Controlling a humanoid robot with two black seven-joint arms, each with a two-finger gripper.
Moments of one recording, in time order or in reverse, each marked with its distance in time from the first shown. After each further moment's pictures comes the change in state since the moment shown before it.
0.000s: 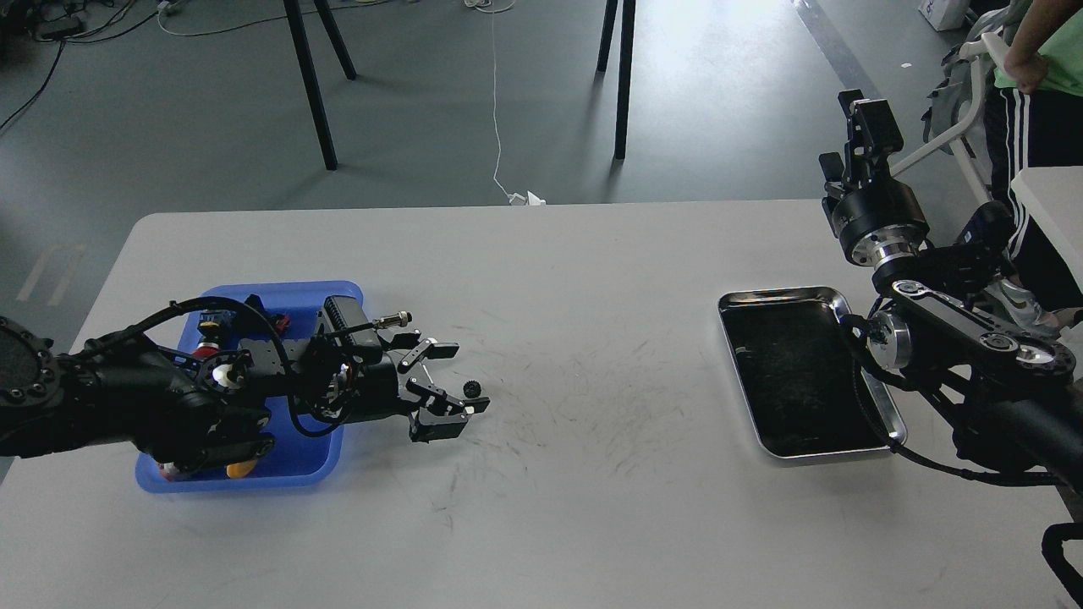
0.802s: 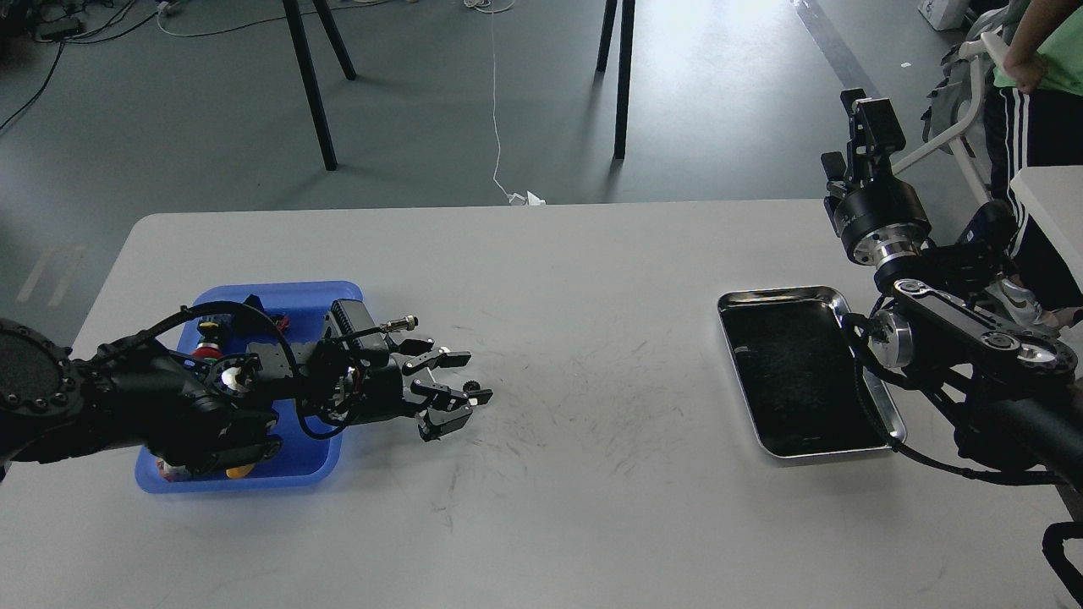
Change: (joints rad) left arm 0.023 -0.018 0.006 0.049 0.003 0.000 0.000; right arm 0.004 -0.002 0.000 -0.005 0.000 0.003 0.000
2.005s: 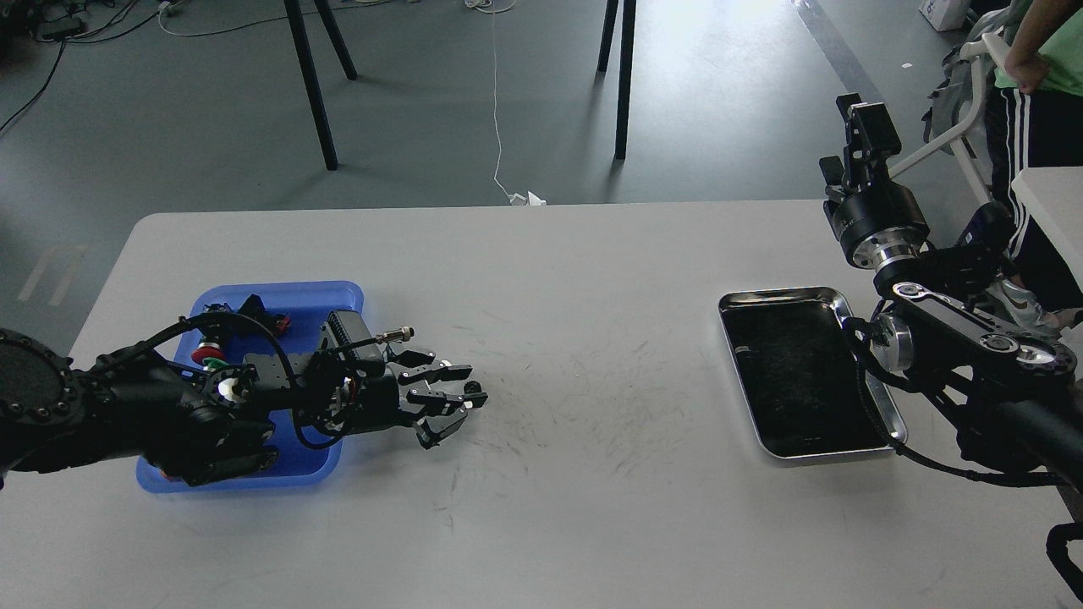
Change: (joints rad) left arm 0.024 -0.006 0.004 0.011 0.005 0.000 0.000; right arm 0.003 -0.004 -0.026 -0.003 -0.001 0.000 0.000
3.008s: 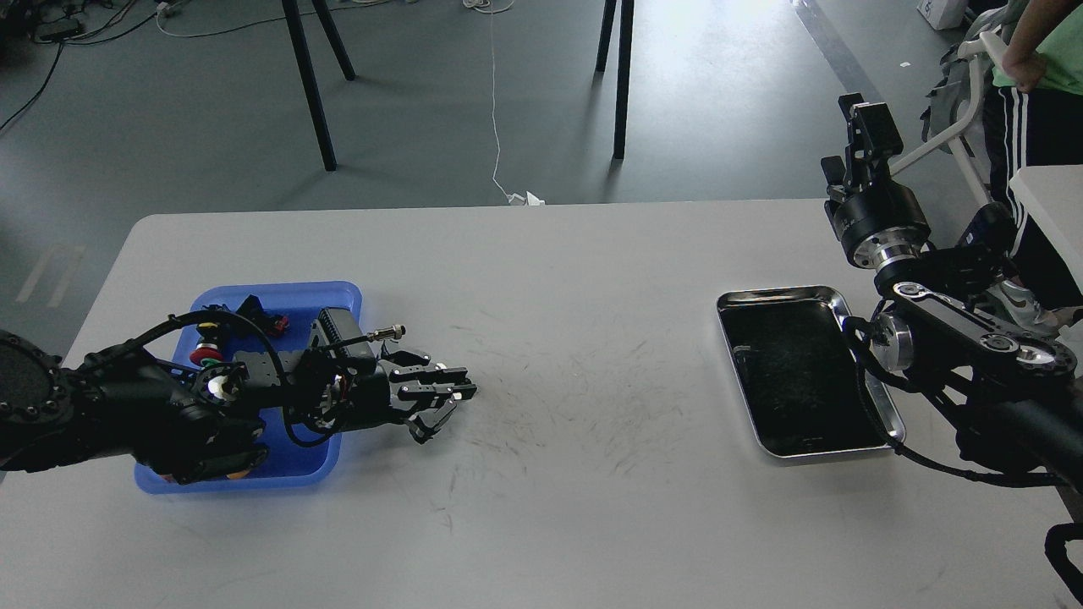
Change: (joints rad) left arm -0.006 0.045 0.003 -0.005 0.003 0.000 0.000; right arm -0.003 0.002 0.008 -0.003 0.001 -0.002 0.000
